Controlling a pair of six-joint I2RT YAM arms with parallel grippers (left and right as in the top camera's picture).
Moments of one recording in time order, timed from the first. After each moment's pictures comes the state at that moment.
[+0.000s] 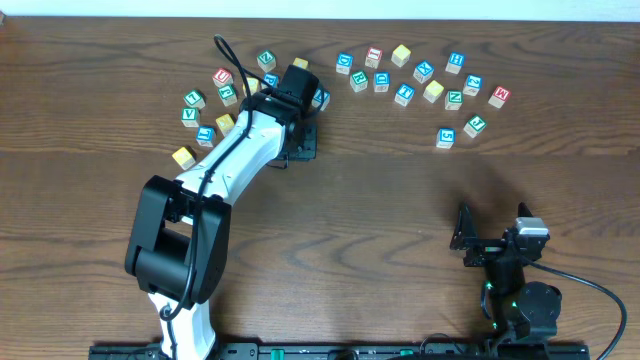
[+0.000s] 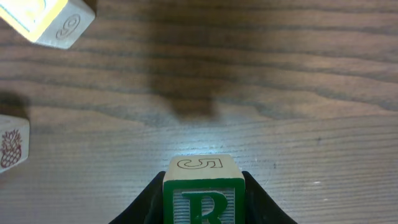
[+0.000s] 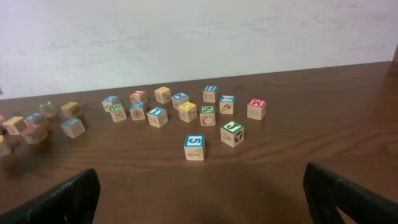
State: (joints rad) left arm -0.41 1.98 1.46 -0.77 -0.02 -0.35; right arm 0.02 0.01 0.01 -0.07 -0.01 0.12
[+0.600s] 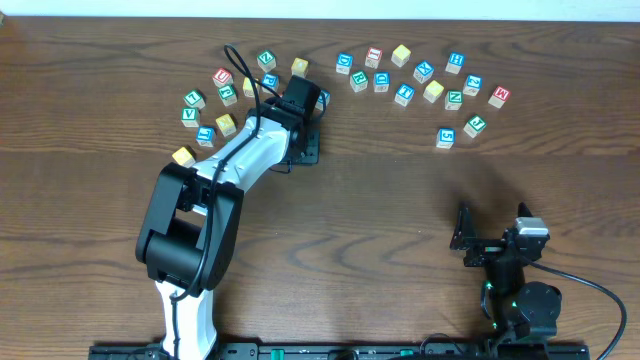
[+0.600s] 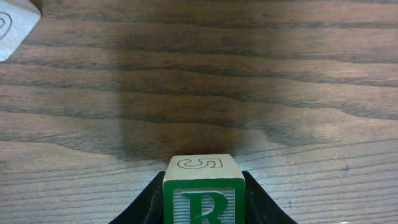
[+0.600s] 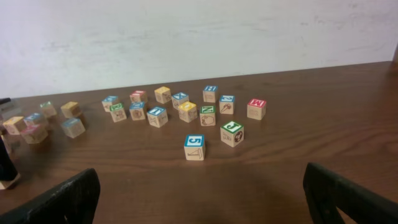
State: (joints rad) left arm -0.41 2.04 1.40 -0.63 -0.01 -0.34; right arm 0.02 0.01 0.01 -0.07 -0.01 0.12
